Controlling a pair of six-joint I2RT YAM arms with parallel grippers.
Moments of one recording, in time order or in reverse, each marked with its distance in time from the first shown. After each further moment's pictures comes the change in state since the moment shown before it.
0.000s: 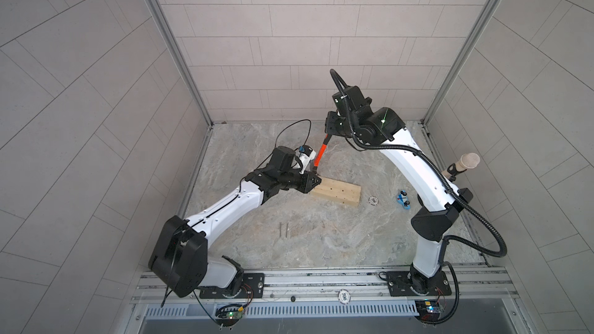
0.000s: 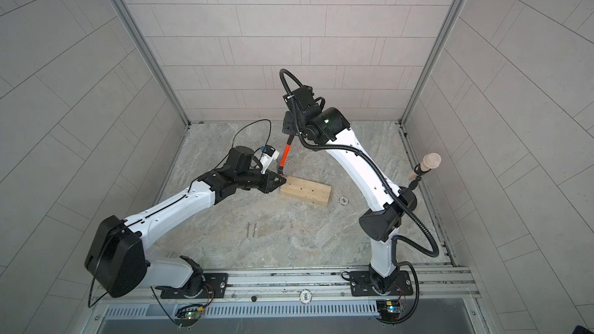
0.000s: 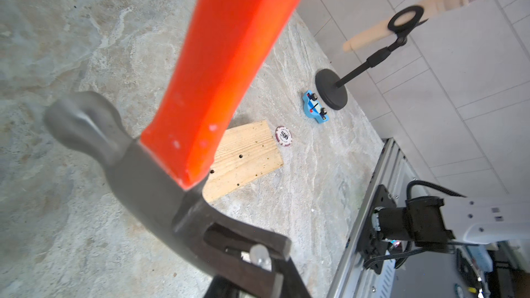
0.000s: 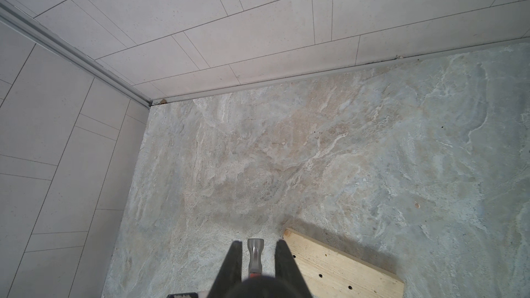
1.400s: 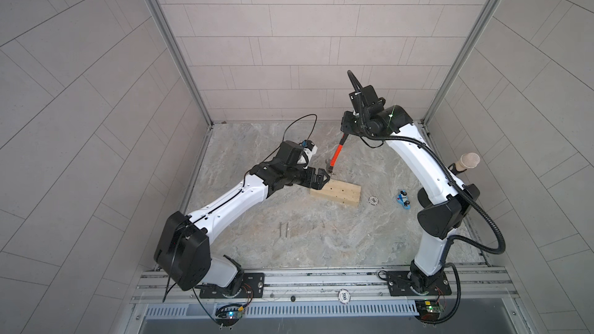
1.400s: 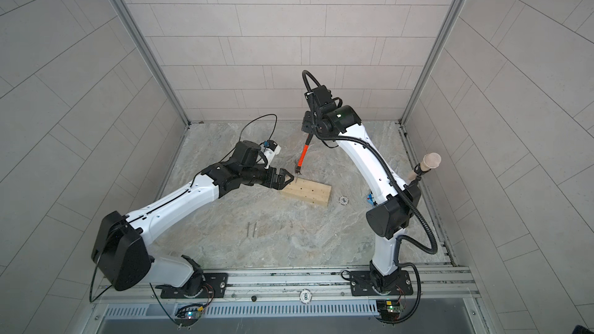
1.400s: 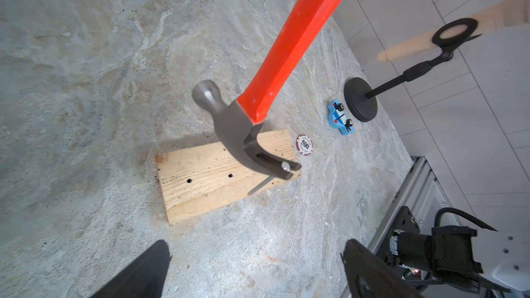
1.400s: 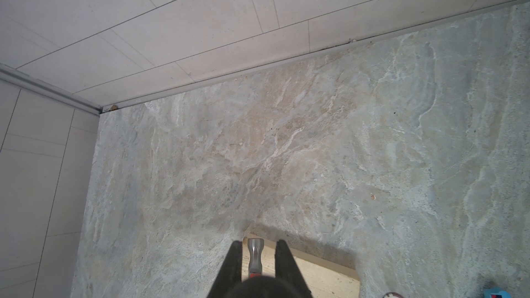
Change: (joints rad) left arm -0.052 0.056 0.135 -0.146 -0.127 -0.043; right arm -0.151 -0.035 -0.156 0.041 -0.068 -0.043
